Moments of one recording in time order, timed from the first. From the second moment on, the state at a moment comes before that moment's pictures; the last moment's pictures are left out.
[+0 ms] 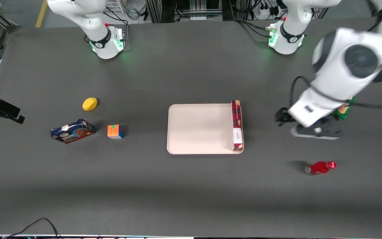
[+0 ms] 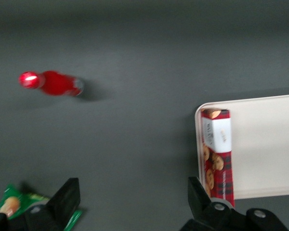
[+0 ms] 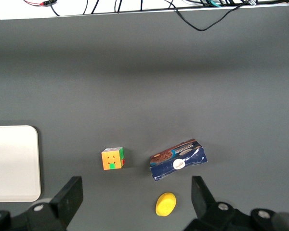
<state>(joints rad) -0.09 0.15 -0.19 -1.67 0.05 1.85 -0.20</state>
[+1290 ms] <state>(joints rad) -0.01 -0.05 -0.03 -1.64 0.00 1.70 -0.06</state>
